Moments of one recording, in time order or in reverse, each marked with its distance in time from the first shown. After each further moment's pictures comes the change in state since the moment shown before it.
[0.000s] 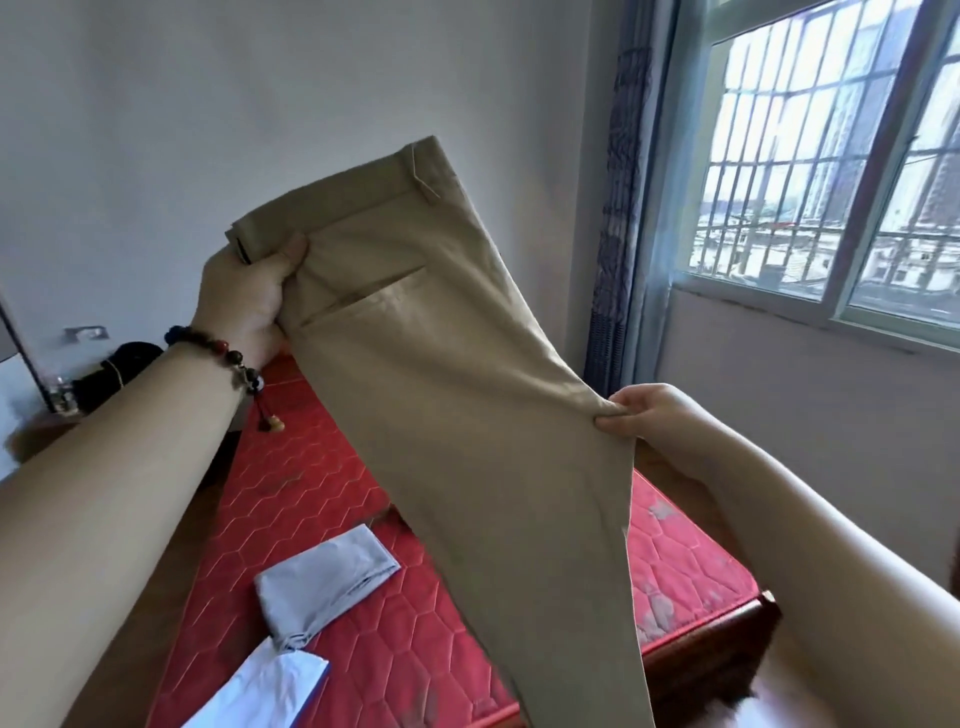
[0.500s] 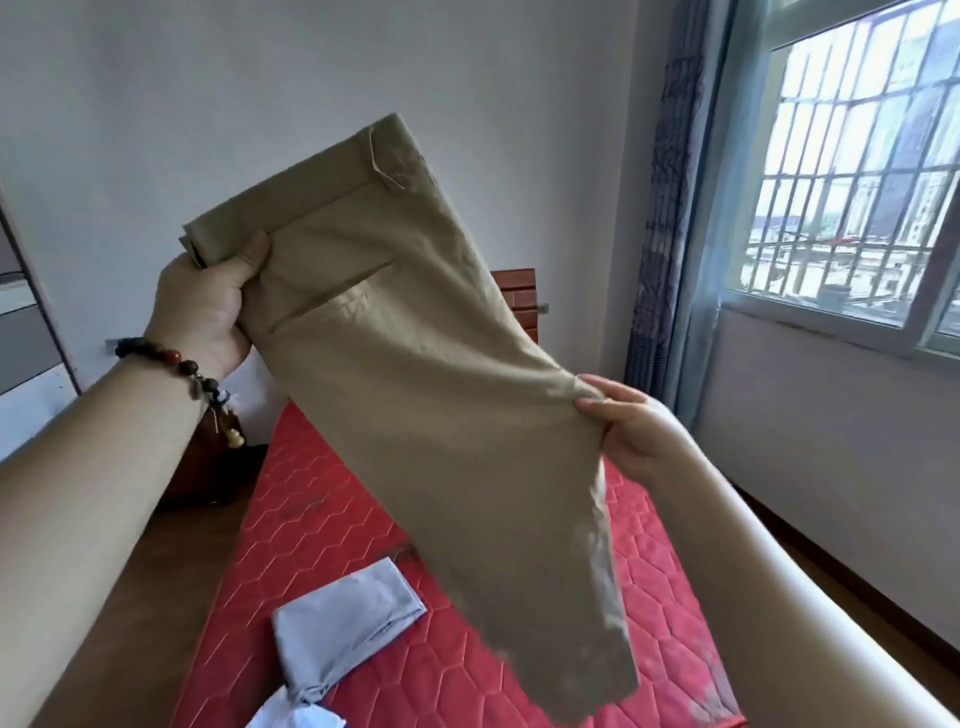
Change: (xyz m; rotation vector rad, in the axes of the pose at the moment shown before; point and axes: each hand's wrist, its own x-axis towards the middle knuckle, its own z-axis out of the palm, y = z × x) left_hand 0.089 -0.017 -0.059 -0.021 0.087 0.039; right_hand 0.117 -0.012 0.088 0.836 0.019 0.016
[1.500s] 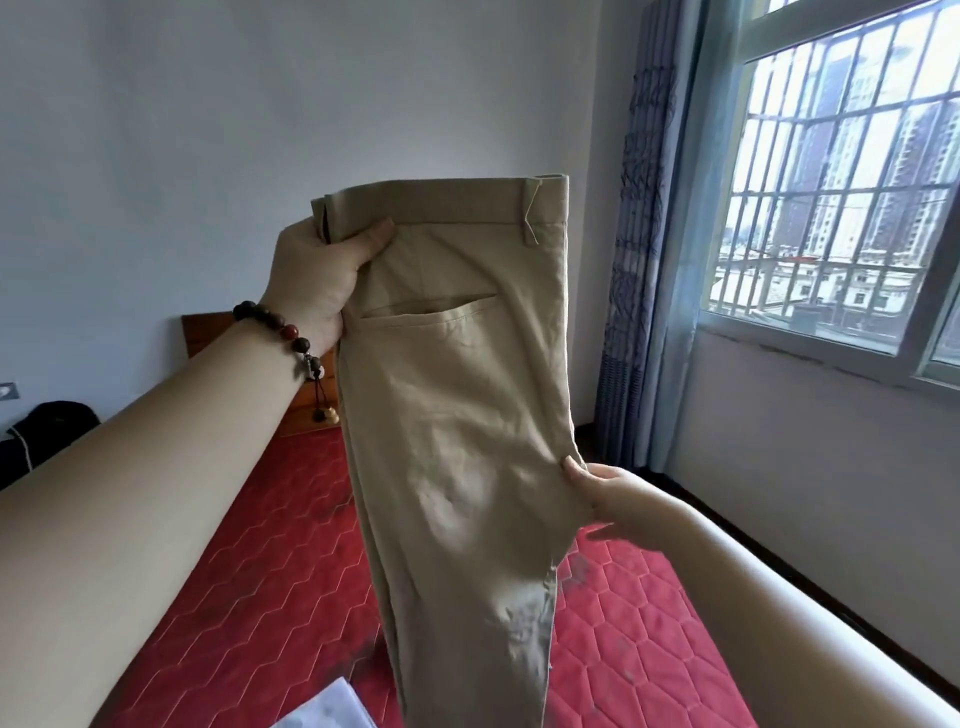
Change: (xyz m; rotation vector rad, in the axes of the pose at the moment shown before) left_hand 0.206 -0.143 0.134 0.101 -0.240 0.026; right_hand 0.236 0.045 -0.046 -0.721 -0.002 0.336
